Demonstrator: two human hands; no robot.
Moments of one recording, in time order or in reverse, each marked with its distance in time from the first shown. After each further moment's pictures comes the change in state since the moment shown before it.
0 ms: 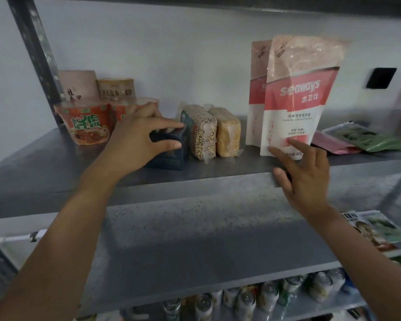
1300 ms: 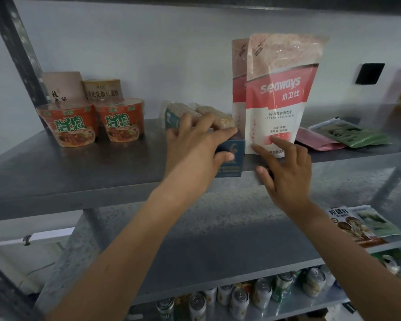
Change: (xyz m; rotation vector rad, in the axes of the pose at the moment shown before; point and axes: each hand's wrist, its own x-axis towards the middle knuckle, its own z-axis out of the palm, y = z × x) left_hand 0.002 0.115 0.060 0.164 0.006 0.010; right_hand -0.001 0.002 0.005 -0.001 0.012 0.009
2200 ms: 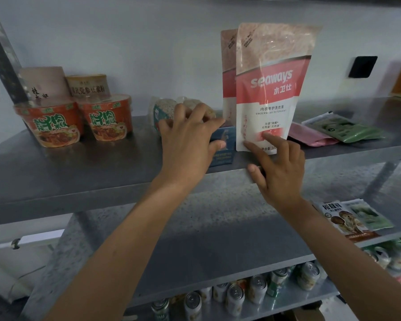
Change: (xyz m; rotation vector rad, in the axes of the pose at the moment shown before) left_hand 0.024 -0.004 0.028 0.128 0.098 0.002; right_hand 0.000 0.001 0.004 -0.009 0.040 -0.008
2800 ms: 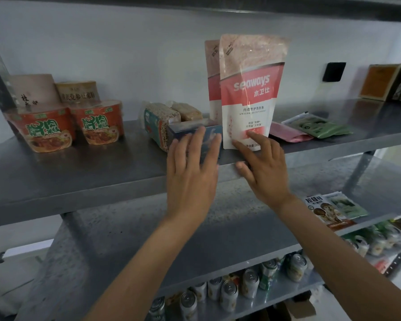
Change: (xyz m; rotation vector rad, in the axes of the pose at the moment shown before) left_hand -0.065 0.020 0.032 0.068 0.300 0.125; right_hand 0.001 -0.007 -0.025 0.034 -0.212 0.054
